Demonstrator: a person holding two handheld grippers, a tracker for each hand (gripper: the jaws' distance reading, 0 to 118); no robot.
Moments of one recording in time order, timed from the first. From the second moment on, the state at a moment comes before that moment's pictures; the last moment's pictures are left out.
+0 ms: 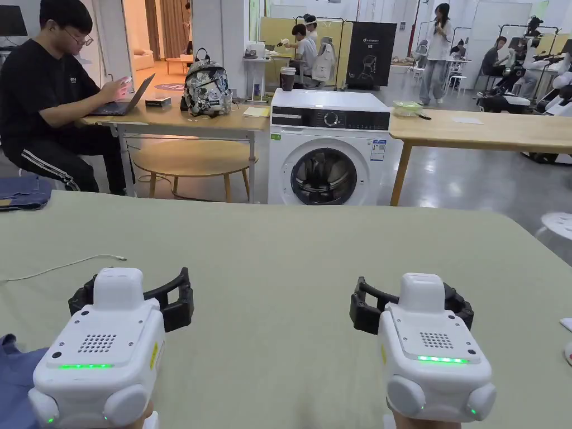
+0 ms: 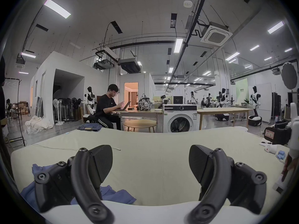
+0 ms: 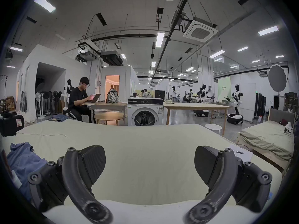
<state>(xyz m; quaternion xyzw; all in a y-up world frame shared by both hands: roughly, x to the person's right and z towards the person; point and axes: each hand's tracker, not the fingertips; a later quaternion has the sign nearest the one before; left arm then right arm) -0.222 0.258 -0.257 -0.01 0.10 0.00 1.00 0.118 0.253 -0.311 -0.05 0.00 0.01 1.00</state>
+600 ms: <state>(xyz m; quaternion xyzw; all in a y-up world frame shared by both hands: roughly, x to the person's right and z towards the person) -0.230 0.265 -0.272 -0.02 0.10 -0.01 0.99 0.118 0.251 -0.327 -0.06 0.00 0.03 1.00</state>
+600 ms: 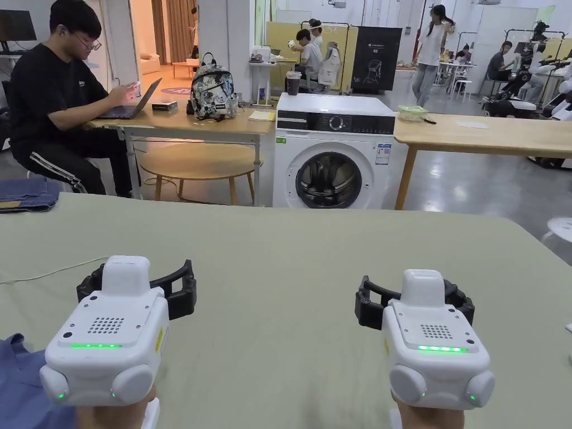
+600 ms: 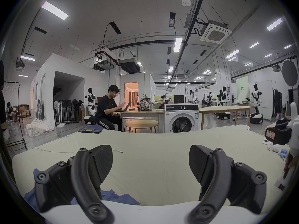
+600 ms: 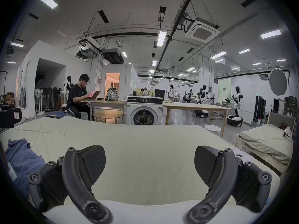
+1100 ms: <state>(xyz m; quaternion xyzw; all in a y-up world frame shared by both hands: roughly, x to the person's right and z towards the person) -0.234 0.263 -0.268 -0.02 0.11 -0.02 0.99 0.111 0.259 -0.322 -0.05 0.00 0.05 1.00</state>
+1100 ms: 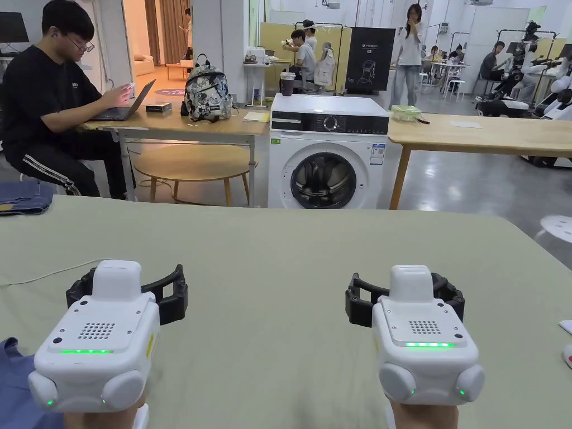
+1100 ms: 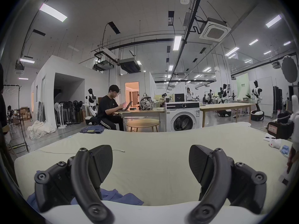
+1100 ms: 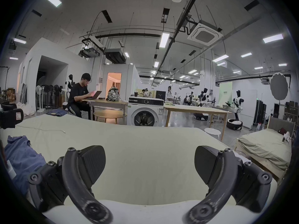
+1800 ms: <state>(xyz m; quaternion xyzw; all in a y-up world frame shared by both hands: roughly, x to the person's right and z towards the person) -0.180 0.261 -0.274 -0.05 0.13 -0.58 0.80 0.071 0.231 -0.320 0.08 0.00 0.63 0.78</state>
